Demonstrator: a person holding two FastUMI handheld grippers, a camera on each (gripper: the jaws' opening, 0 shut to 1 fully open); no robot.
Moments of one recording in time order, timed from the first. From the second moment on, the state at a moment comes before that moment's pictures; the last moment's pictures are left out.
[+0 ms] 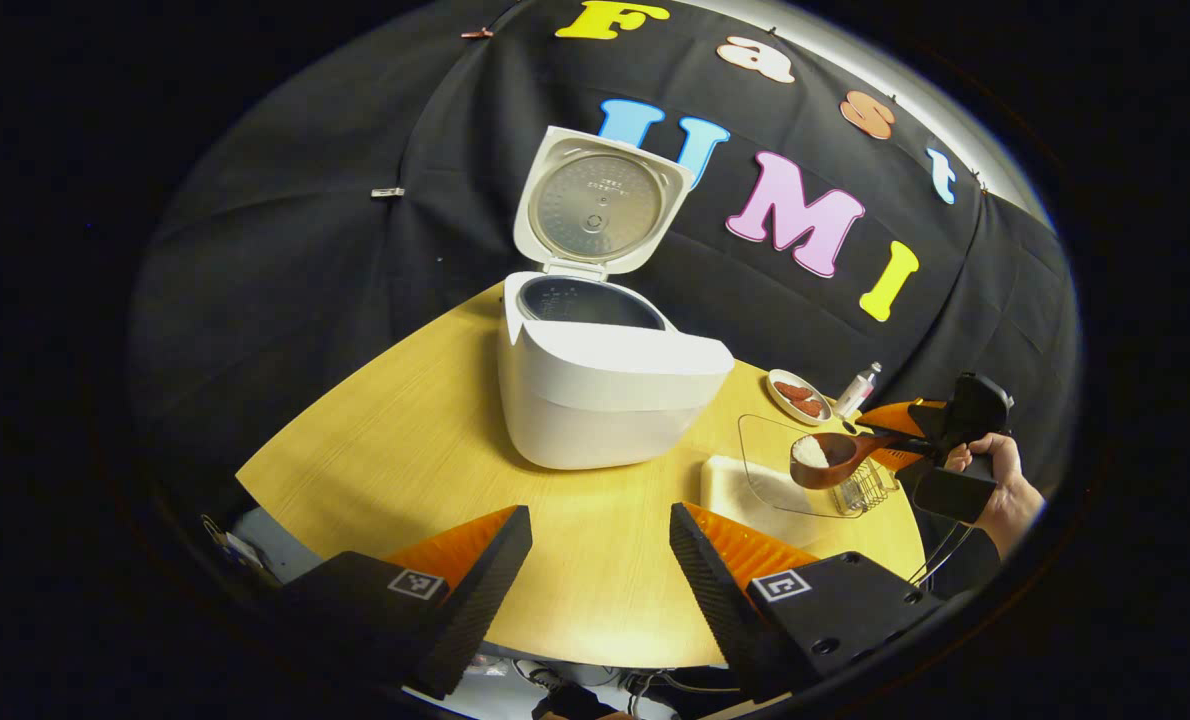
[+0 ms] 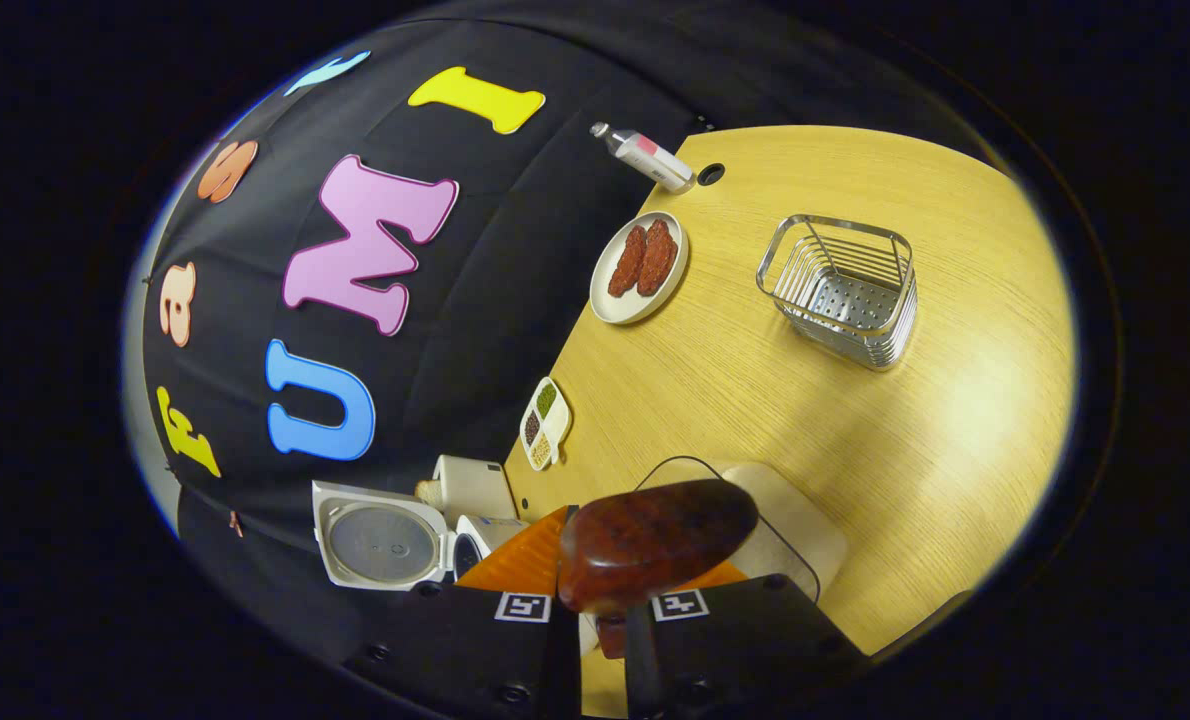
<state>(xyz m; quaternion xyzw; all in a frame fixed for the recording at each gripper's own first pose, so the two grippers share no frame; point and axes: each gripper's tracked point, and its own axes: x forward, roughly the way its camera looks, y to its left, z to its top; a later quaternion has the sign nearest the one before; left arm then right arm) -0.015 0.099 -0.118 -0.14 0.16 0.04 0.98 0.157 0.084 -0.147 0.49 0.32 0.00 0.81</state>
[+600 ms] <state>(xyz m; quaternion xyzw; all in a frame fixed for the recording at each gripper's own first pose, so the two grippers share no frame) -0.008 0.113 -0.099 -0.16 0.14 0.04 0.98 0.173 0.116 -0.070 0.57 0.29 0.04 0.77</state>
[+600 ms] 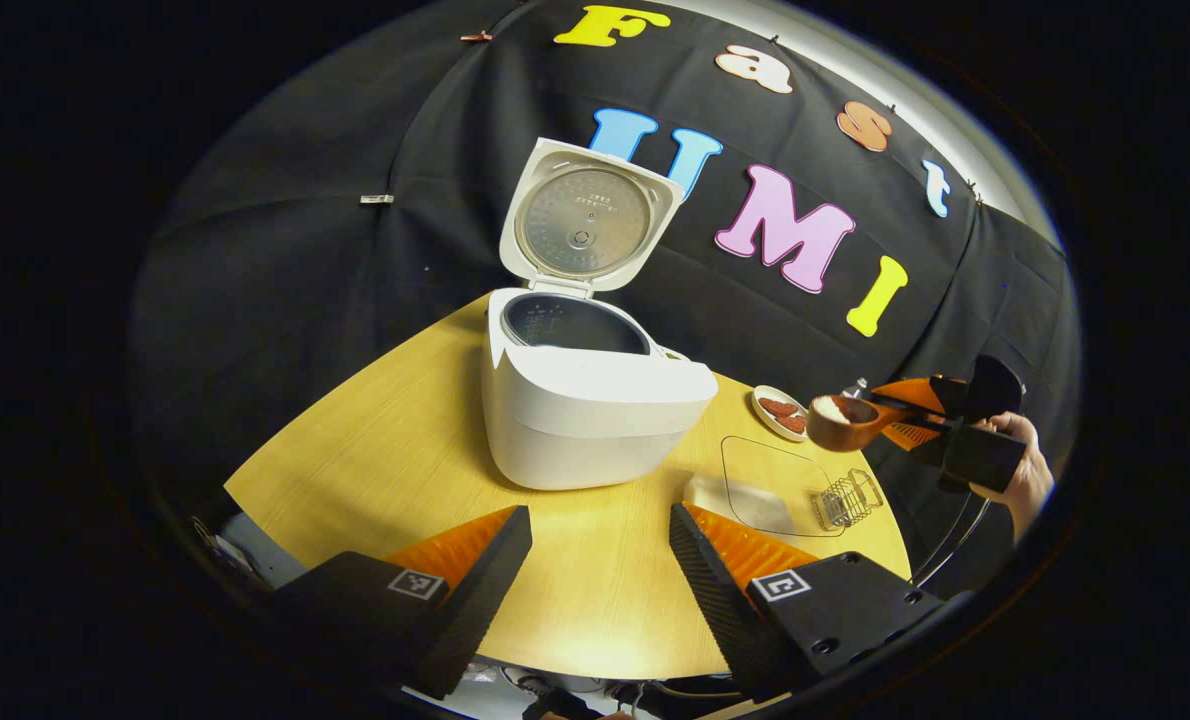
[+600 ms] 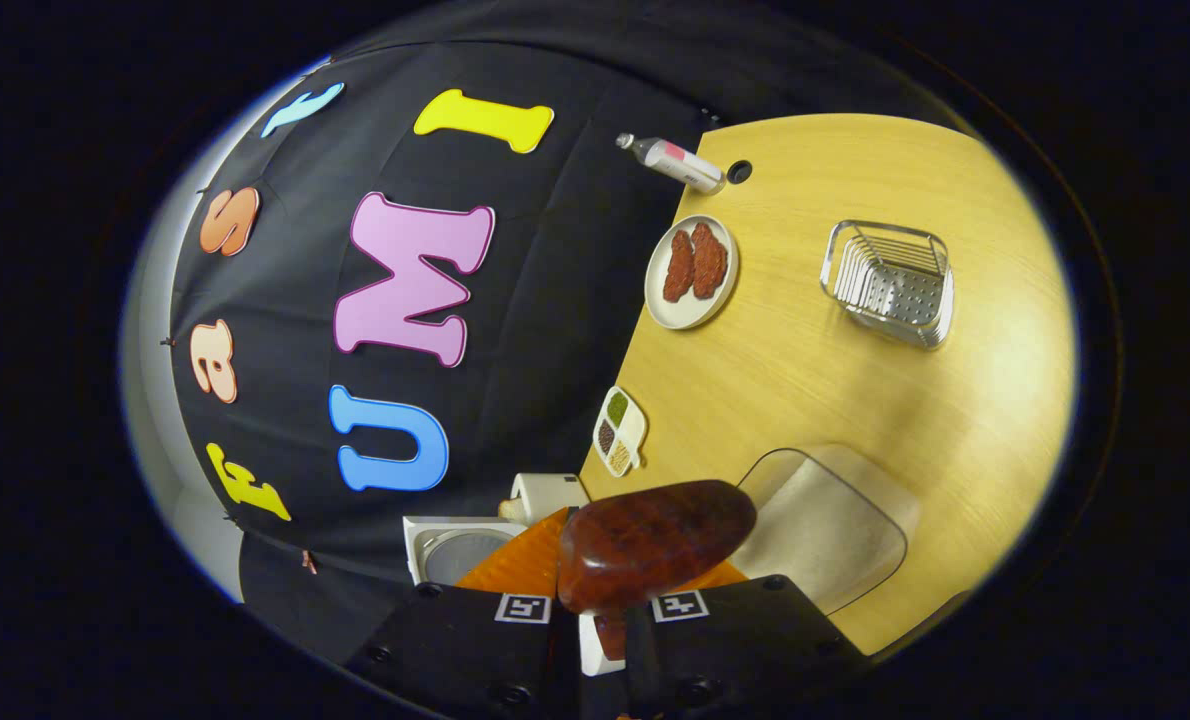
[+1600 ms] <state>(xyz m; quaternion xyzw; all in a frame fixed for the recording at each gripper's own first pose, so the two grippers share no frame) -0.010 0.206 -0.091 -0.19 0.12 0.12 0.97 0.231 0.349 -0.025 0.47 0.32 0.18 0.80</state>
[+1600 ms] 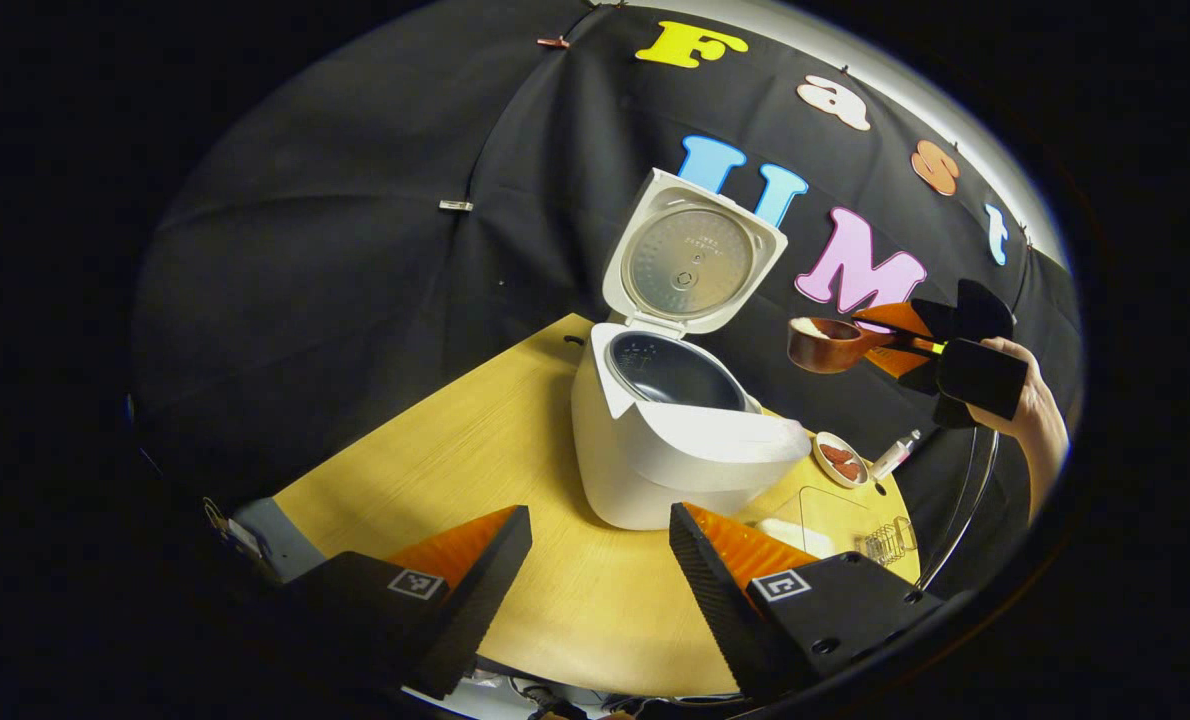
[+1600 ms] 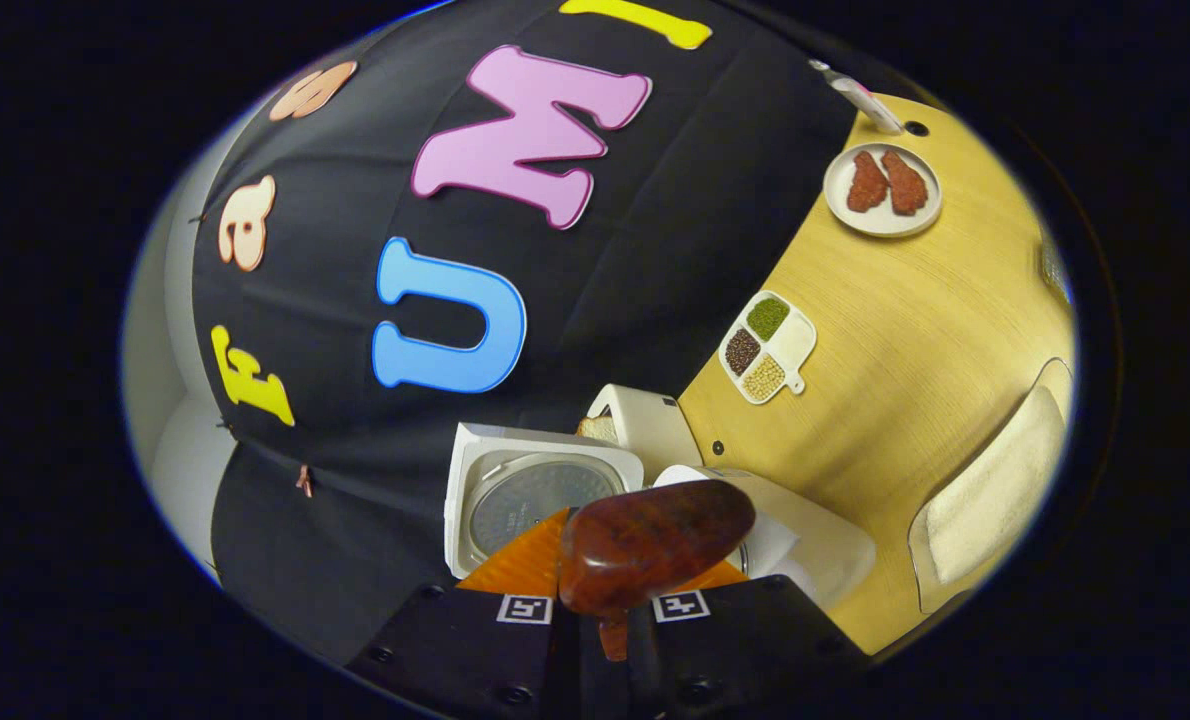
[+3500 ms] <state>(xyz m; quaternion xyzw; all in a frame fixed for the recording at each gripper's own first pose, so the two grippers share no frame) -0.030 0.203 -0.092 -0.20 0.12 0.12 0.96 0.201 0.546 -0.068 -0.28 -0.03 0.40 0.87</state>
